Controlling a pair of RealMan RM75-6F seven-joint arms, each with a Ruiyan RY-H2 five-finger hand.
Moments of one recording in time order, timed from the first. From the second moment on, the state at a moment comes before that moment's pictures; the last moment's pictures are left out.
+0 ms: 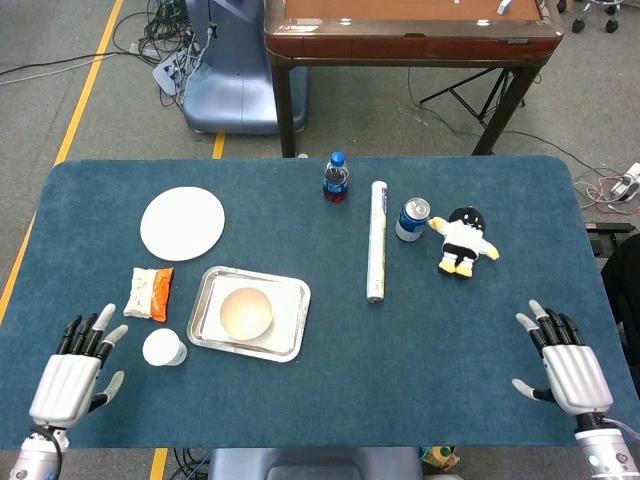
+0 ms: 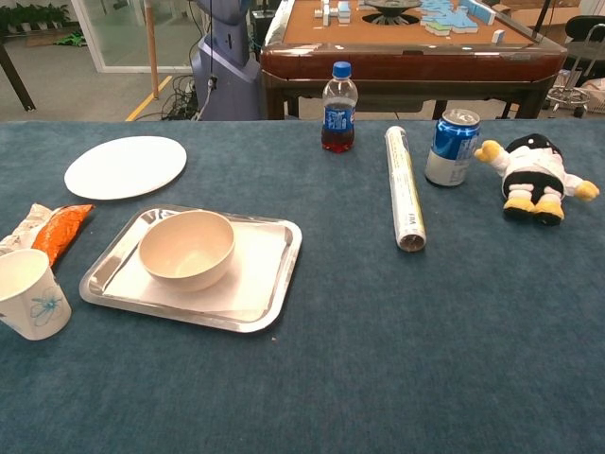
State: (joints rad) left arm -0.12 -1.19 0.07 -1.73 1.57 1.54 0.34; right arm 0.06 -1.12 -0.03 -1.70 -1.47 1.38 -0.23
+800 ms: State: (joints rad) left arm -0.11 -1.14 -0.01 -1.59 1.48 1.47 -0.02; right arm 0.04 -1.16 -0.02 -1.71 -1.45 1.42 -0.30
